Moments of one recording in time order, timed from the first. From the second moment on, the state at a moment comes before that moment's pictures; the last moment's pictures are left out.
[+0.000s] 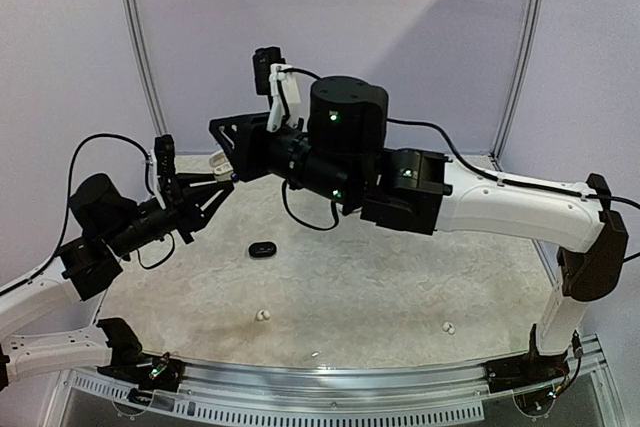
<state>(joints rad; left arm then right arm) -0.69 0.72 0.54 0.31 0.29 -0.11 1.30 1.84 1.84 0.08 0.27 0.42</state>
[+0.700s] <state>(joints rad) -0.71 0.72 0.54 0.36 0.23 -0.06 1.32 1.89 1.79 0.17 0.28 0.35</state>
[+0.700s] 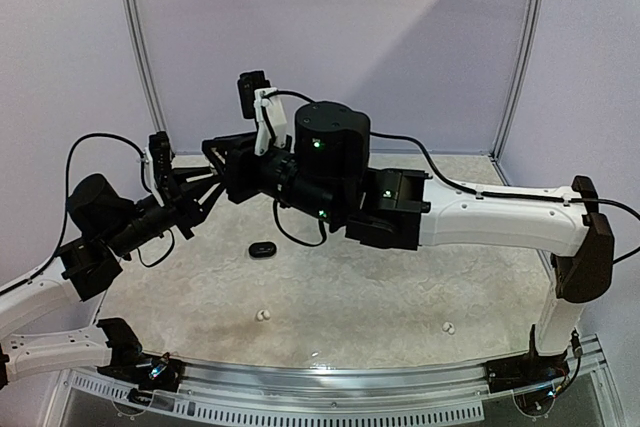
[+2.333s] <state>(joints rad) -0.71 0.73 0.54 0.34 0.20 -0.04 1.32 1.93 1.75 0.23 0.40 0.36</state>
